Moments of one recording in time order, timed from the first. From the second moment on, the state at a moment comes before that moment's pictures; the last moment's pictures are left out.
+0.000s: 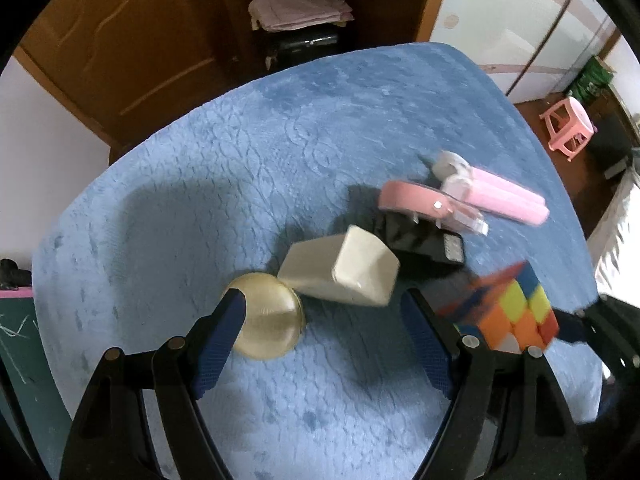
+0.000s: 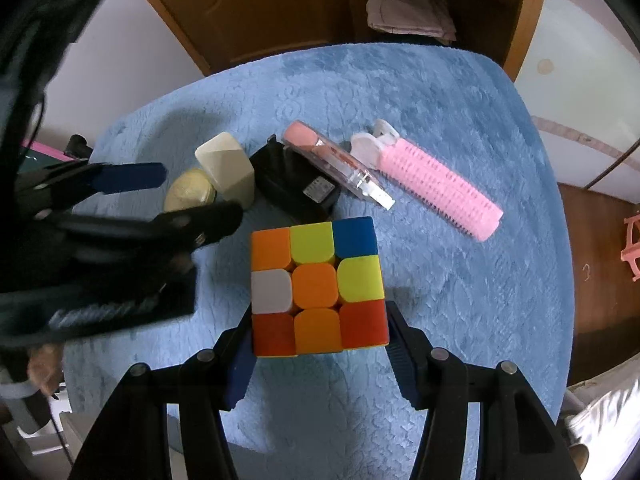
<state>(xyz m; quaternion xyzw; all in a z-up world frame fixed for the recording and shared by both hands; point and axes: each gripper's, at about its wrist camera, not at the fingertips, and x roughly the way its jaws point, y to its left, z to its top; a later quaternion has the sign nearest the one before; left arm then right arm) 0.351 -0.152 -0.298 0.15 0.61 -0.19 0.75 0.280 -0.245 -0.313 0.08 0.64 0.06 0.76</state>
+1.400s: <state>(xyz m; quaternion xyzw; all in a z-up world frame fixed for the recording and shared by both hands) 0.300 -0.142 -0.246 0.11 0.56 -0.25 0.78 0.256 -0.253 -0.296 0.10 0.62 0.07 0.77</state>
